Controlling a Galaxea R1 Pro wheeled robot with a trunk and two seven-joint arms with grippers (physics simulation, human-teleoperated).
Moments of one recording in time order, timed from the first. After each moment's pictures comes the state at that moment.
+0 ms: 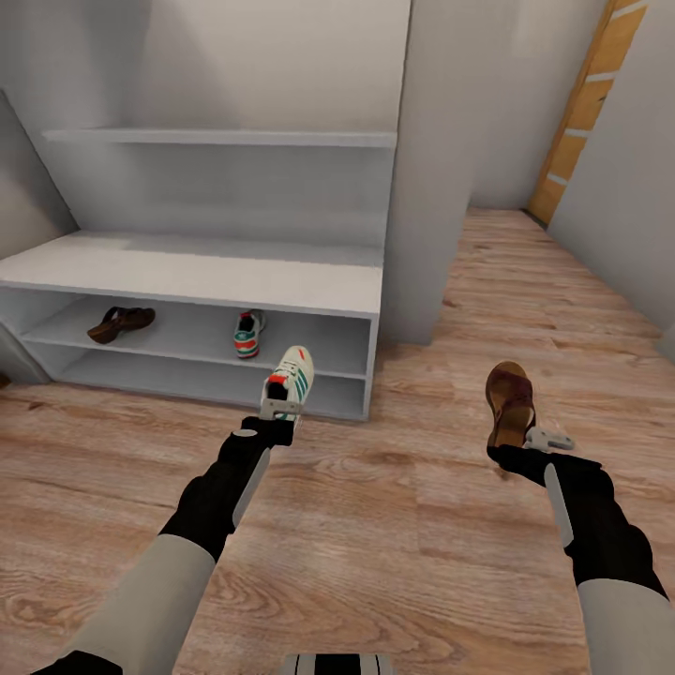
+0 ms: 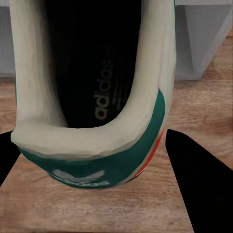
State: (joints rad) left arm -0.75 -0.12 -0.18 -0.98 0.01 0.56 0.14; right arm -0.62 -0.12 -0.32 -1.16 0.03 0.78 0.12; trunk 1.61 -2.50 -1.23
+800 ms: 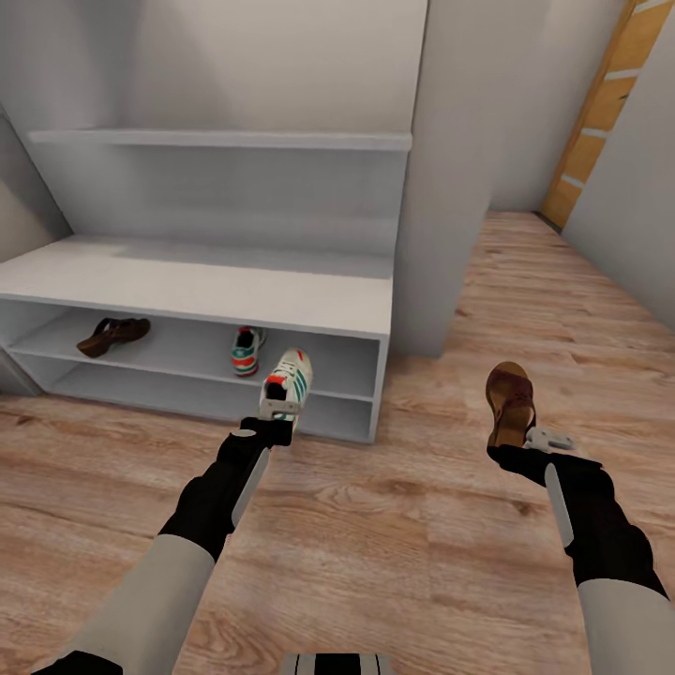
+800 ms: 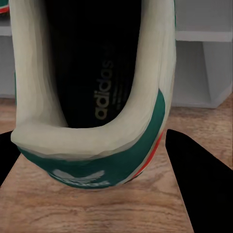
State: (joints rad) left arm -0.75 -0.12 -0.16 -0.97 0.01 0.56 0.14; right arm -0.62 -0.12 -0.32 -1.16 0.03 0.78 0.12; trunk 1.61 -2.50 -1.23
